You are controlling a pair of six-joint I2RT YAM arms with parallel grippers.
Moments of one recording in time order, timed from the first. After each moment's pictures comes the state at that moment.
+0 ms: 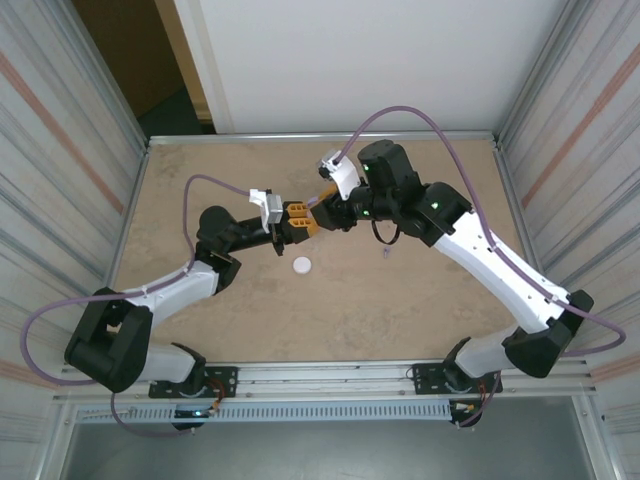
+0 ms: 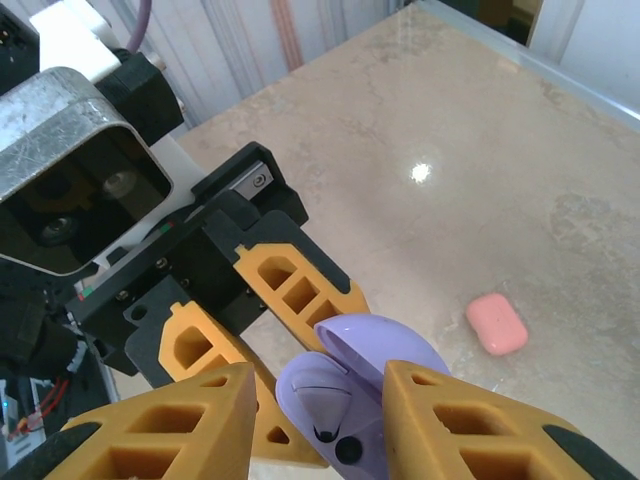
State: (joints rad) left arm -0.50 1.34 0.65 0.96 0.87 -0.16; right arm 0.78 1.39 1.59 -0.75 -0.25 0.03
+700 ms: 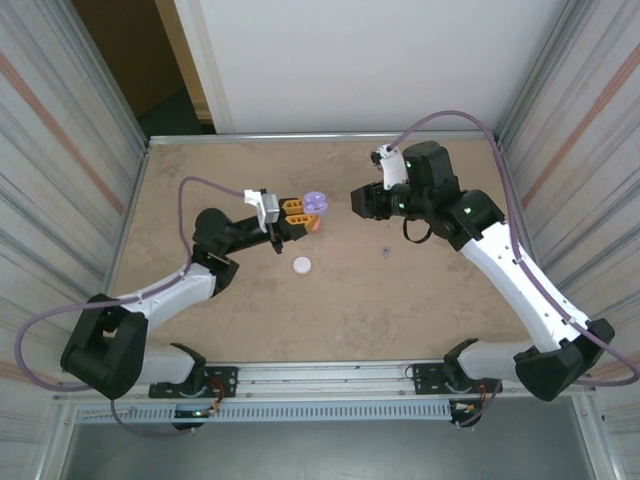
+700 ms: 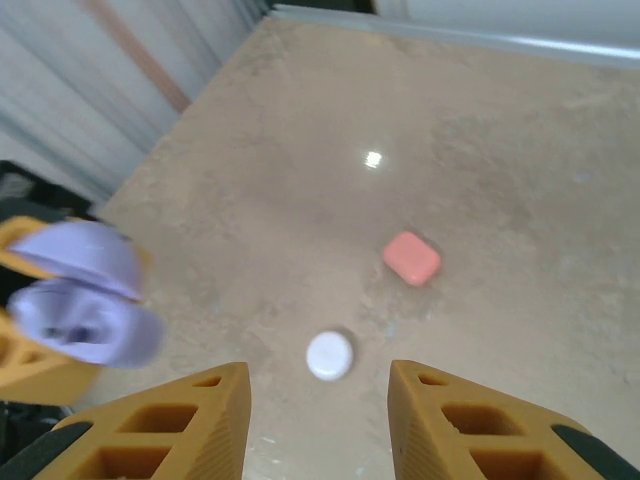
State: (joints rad) left arm -0.50 1.30 0.64 0.96 0.80 -0.13; right arm 0.55 1.26 1.40 -0.74 -0.24 0.26
